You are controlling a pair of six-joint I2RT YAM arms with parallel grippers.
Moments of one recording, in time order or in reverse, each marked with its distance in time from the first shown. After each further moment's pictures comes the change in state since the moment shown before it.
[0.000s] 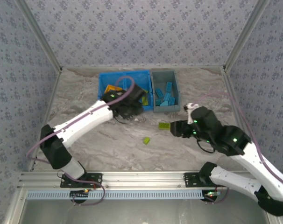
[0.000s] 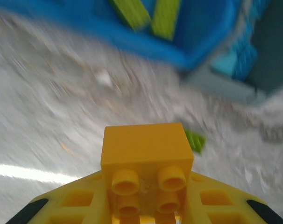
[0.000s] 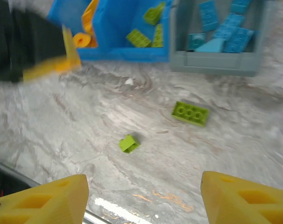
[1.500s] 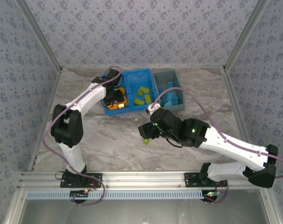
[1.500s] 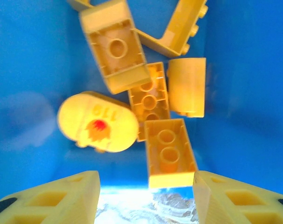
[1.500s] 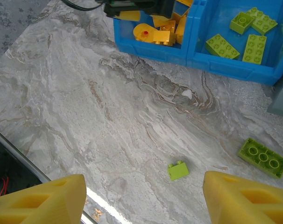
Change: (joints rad) left arm 0.394 0.266 0.030 0.098 0.087 0.530; right arm 0.267 0.320 0.080 0.230 0.114 -0.025
